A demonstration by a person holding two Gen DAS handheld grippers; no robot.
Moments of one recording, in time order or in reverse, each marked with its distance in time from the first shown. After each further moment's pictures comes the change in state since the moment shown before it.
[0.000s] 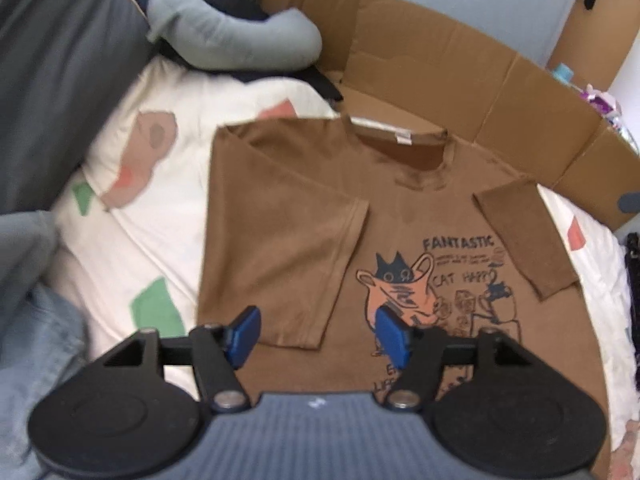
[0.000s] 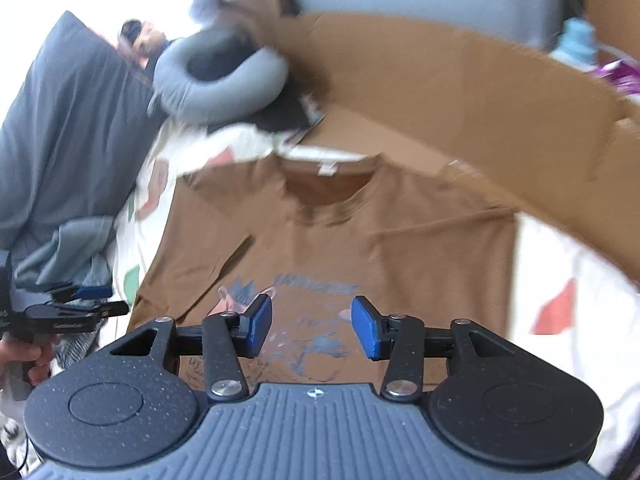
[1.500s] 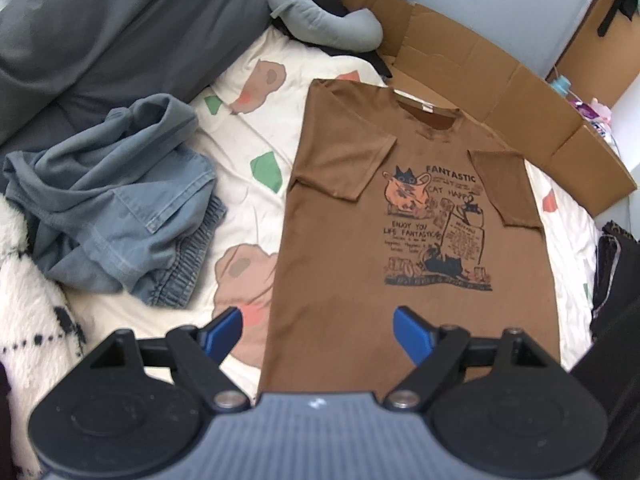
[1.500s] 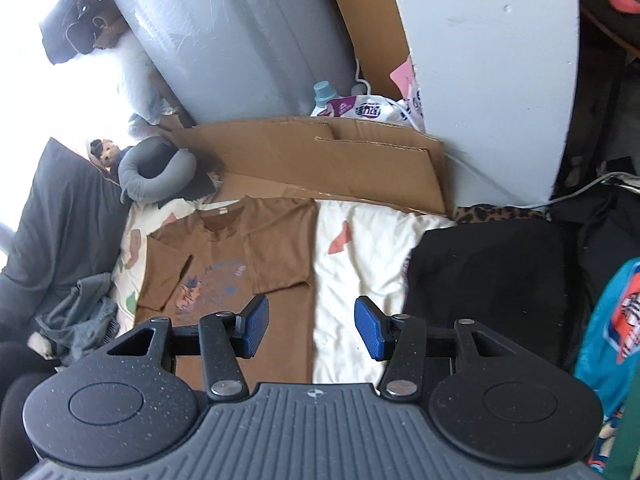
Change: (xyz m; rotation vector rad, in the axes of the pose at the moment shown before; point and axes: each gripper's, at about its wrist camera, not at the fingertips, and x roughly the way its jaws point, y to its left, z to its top) left arm -0.209 0.009 -0.115 -0.168 0.113 0.097; right arm -0.355 -0.146 -0.164 0.250 -0.167 -0.113
